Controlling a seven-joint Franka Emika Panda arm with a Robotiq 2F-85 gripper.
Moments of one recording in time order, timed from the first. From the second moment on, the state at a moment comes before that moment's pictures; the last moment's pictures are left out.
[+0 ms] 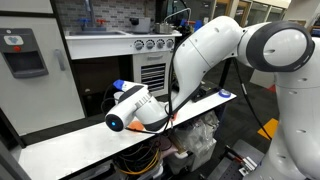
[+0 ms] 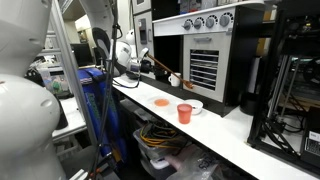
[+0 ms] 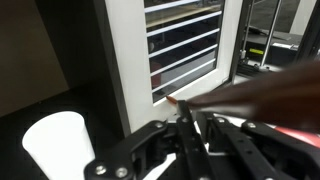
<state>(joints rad) 0.37 0.47 0.31 -1.92 -1.55 1.72 -0.74</state>
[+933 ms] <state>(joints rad) 0.37 0.47 0.32 -1.92 -1.32 1.68 -0.77</state>
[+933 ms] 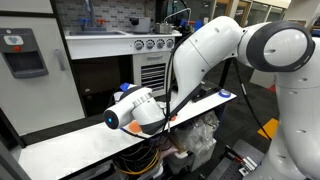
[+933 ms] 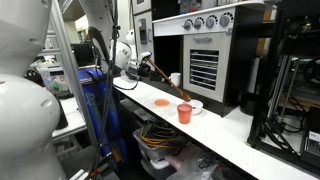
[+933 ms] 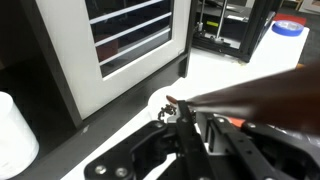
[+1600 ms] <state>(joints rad) 0.37 0.47 0.31 -1.89 -1.33 1.68 -0.77</state>
